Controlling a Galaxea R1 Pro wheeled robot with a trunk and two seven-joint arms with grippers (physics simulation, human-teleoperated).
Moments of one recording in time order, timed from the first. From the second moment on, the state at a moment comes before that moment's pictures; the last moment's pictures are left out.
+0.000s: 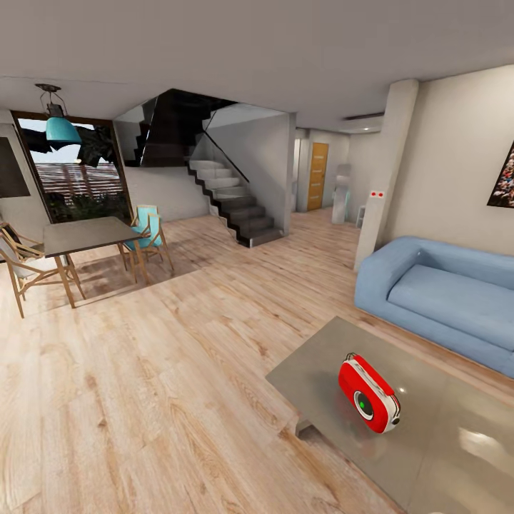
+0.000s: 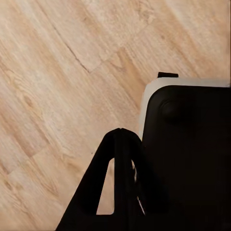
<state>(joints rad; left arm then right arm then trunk) -0.01 -0.03 0.44 -0.07 -0.40 -0.23 0.26 -0.36 -0.04 -0.04 0.07 0.23 -0.05 -0.03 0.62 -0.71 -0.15</state>
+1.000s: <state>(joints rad) -0.01 -0.05 0.44 -0.03 -0.39 -0.23 0.26 -0.36 -0.04 -0.04 0.07 0.23 -0.05 -0.03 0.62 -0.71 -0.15</state>
